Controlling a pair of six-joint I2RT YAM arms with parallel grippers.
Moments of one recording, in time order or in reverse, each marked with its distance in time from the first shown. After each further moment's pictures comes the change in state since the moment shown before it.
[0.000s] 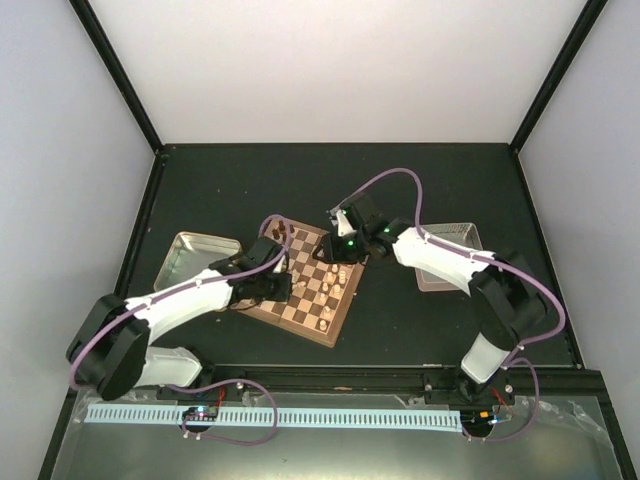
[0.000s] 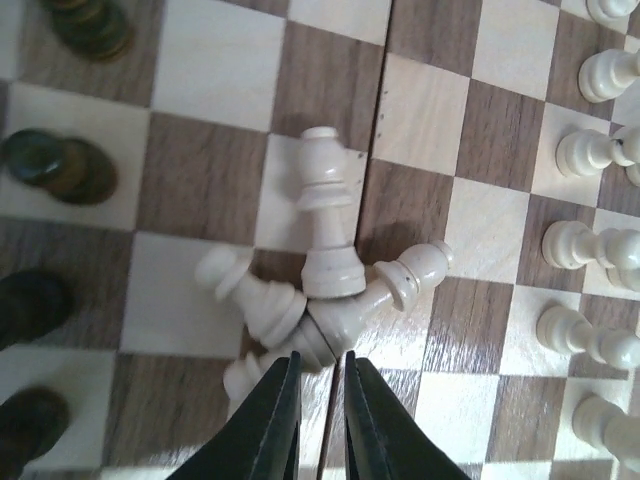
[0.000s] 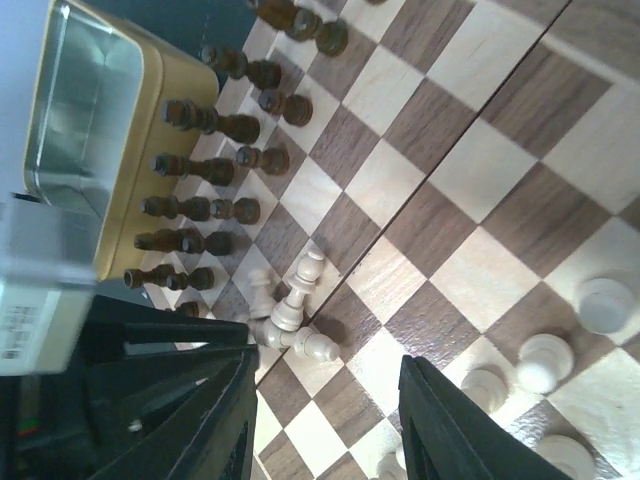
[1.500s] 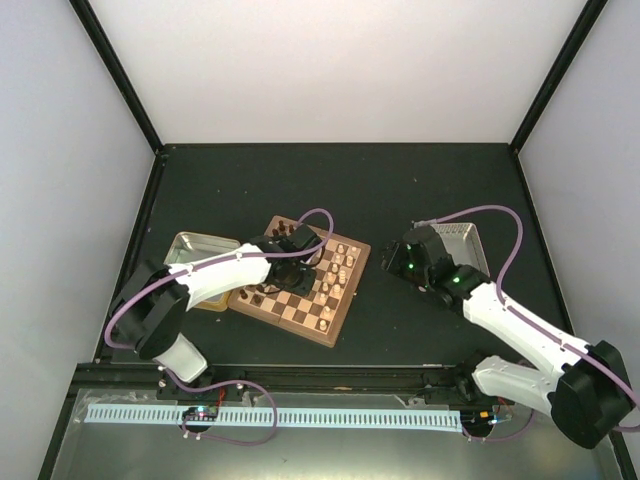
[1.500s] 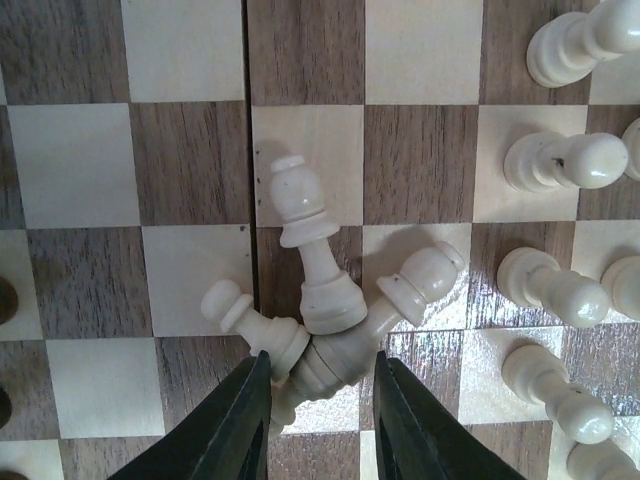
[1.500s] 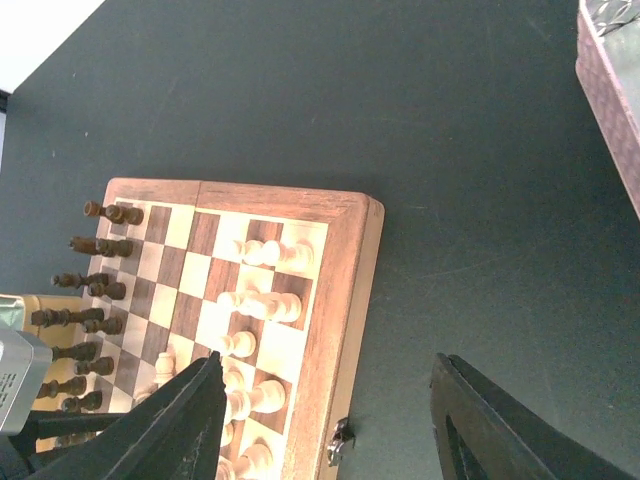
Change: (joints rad) left arm -0.117 0.254 0.301 -0.236 -0.114 0.110; right arm -0.094 -0.607 -0.466 0.015 0.485 0.283
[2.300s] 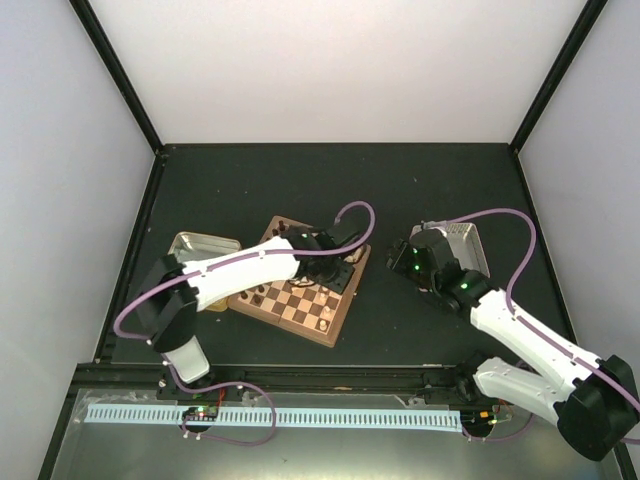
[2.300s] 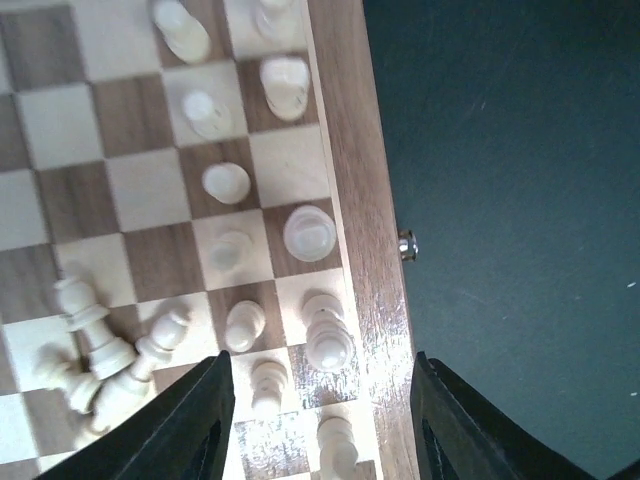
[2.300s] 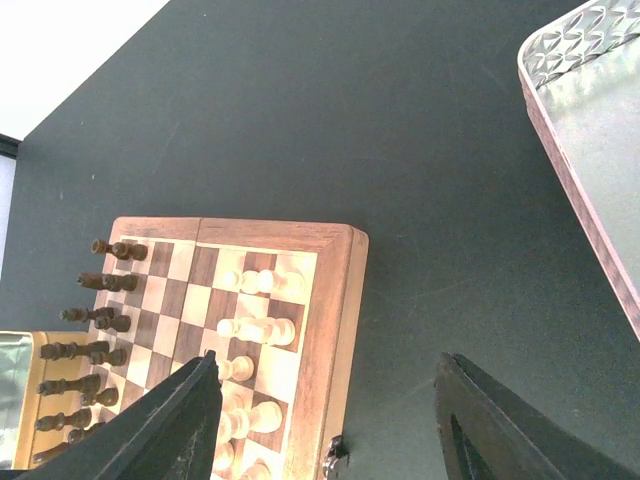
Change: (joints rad) left arm -0.200 0.145 0.352 -0.175 -0.035 -0.046; right arm 0.004 -0.064 -0.008 -0.023 0.071 0.020
